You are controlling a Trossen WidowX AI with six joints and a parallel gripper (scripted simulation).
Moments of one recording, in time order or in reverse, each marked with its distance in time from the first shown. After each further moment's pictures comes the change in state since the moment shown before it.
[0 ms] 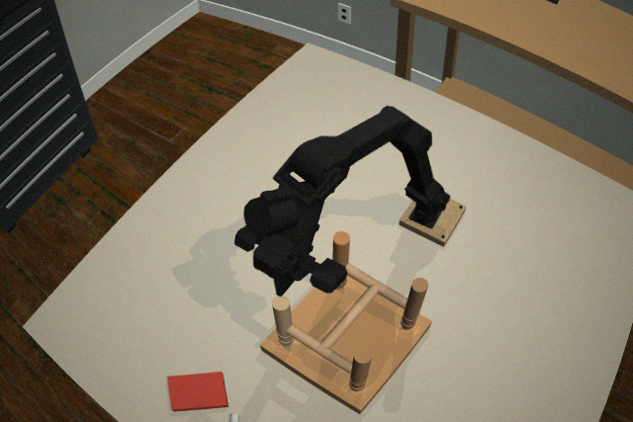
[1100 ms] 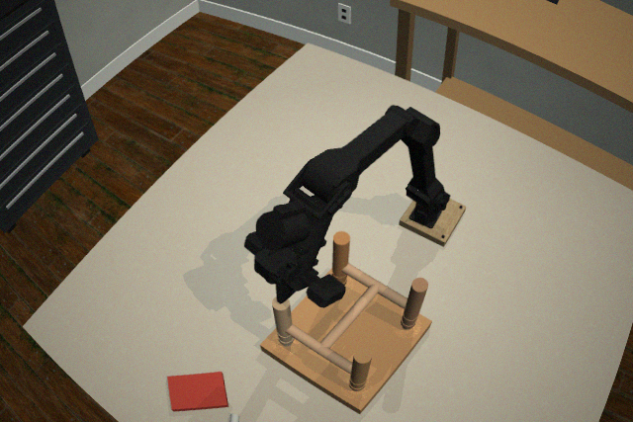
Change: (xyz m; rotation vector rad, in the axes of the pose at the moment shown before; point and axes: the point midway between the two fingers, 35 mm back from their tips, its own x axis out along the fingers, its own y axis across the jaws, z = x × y) arm 0.024 0.002 -0.012 0.197 -0.030 -0.076
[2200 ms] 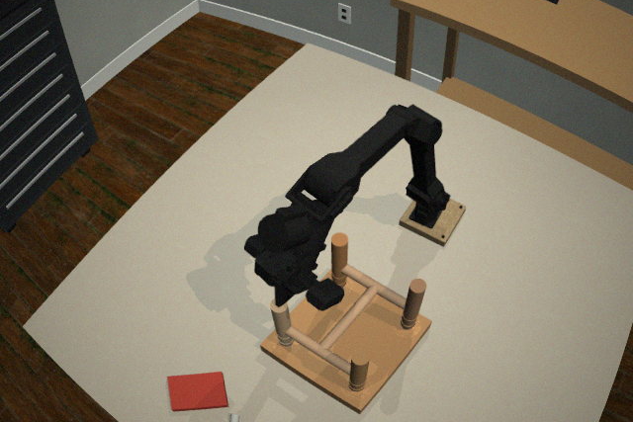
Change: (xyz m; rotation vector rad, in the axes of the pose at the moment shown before) arm 0.010 -0.001 -0.002 0.001 -0.035 -0.006
